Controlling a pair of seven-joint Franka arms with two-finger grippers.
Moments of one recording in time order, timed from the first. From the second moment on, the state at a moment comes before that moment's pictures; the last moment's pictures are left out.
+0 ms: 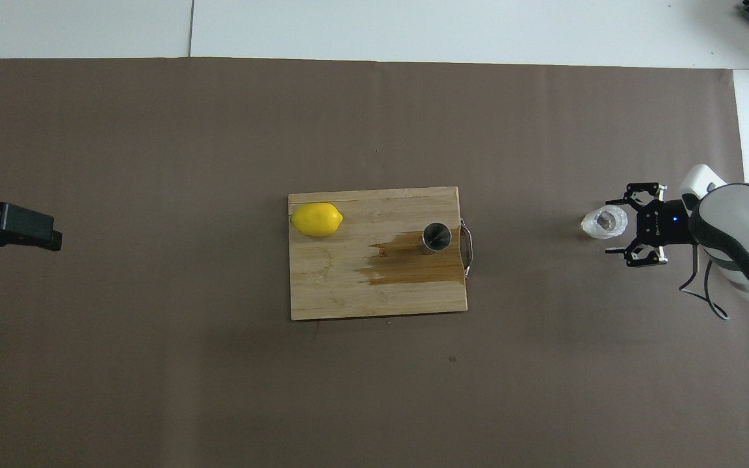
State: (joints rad) left arm 0.12 -0.07 -0.15 -1.62 -0.07 1.47 -0.03; right arm -0.23 0.36 -0.02 -2.02 0.63 2.22 -2.21
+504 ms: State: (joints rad) left arm 0.12 -0.08 -0.16 -1.63 -0.03 1.46 -0.03; right arm -0.23 0.36 -0.01 -2.02 0.70 2.22 -2.23
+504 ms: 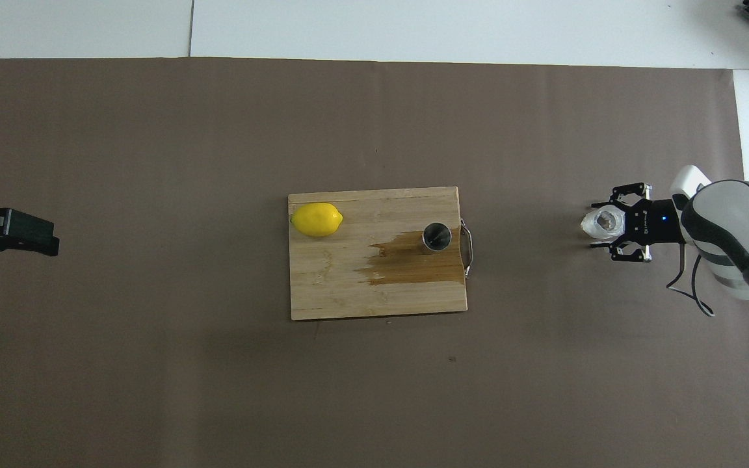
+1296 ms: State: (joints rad) left arm 0.12 -0.08 -0.16 -1.63 -0.02 1.46 -0.03; right arm 0.04 0.23 0.00 -1.91 0.46 2.23 -1.57
